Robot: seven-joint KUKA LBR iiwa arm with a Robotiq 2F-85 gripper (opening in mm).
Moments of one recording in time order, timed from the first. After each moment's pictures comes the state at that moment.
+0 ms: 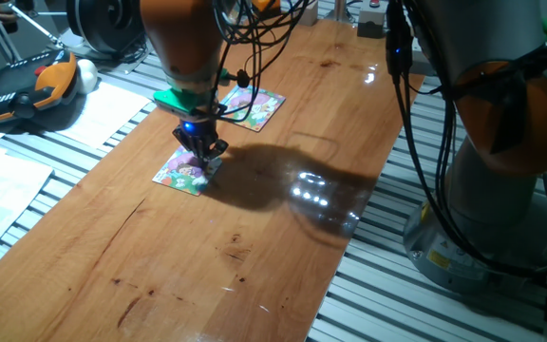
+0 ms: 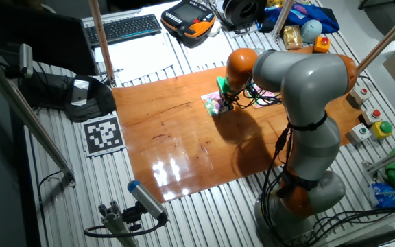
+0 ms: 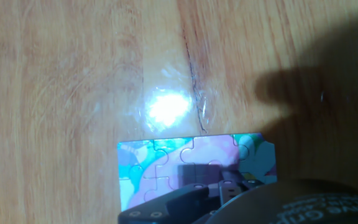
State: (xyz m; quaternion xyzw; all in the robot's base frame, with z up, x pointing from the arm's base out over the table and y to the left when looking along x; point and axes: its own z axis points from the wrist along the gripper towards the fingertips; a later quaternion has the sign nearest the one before) arm 0.563 0.038 0.024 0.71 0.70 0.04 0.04
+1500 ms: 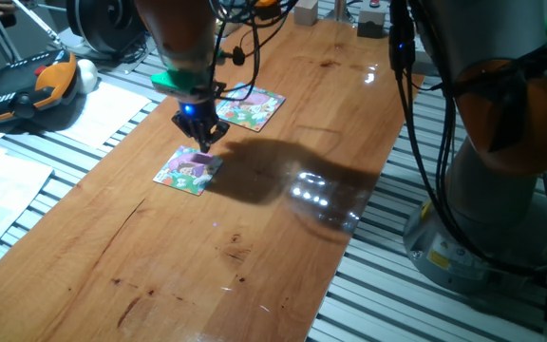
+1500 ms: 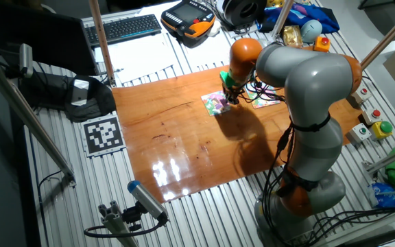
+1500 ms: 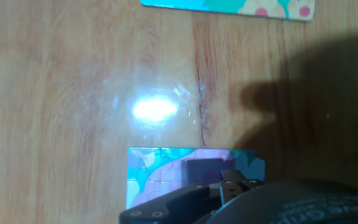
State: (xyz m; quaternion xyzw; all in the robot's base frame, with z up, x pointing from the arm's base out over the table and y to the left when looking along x) arm 0.560 0.016 0.066 0.65 0.76 0.01 0.02
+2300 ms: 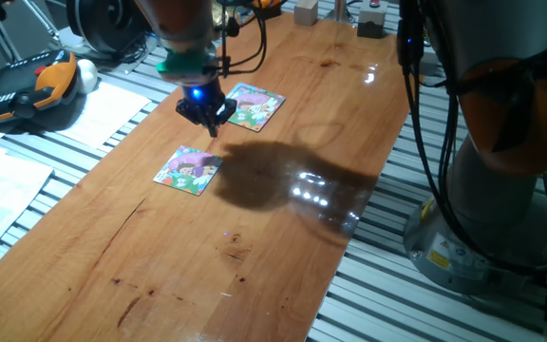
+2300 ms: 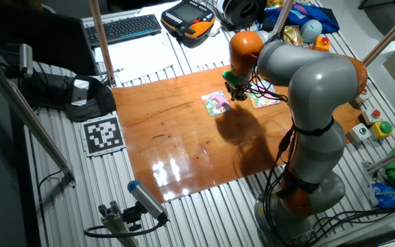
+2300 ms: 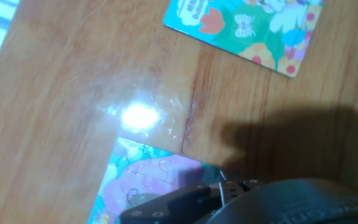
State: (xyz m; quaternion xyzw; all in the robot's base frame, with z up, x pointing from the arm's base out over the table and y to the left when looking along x) arm 0.545 0.000 0.100 0.55 0.84 -0.03 0.03
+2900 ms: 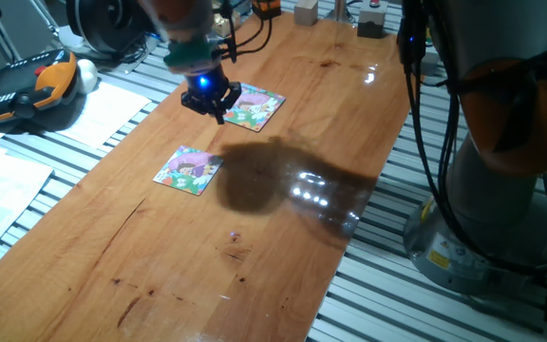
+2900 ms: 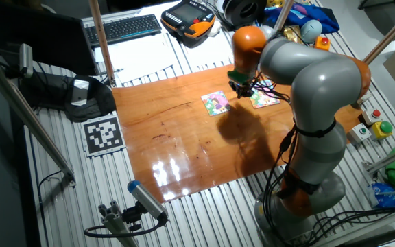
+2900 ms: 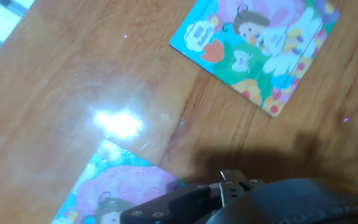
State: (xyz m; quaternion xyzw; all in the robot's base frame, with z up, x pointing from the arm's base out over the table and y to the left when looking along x) arm 0.538 -0.022 0.118 0.46 0.88 -0.10 0.03
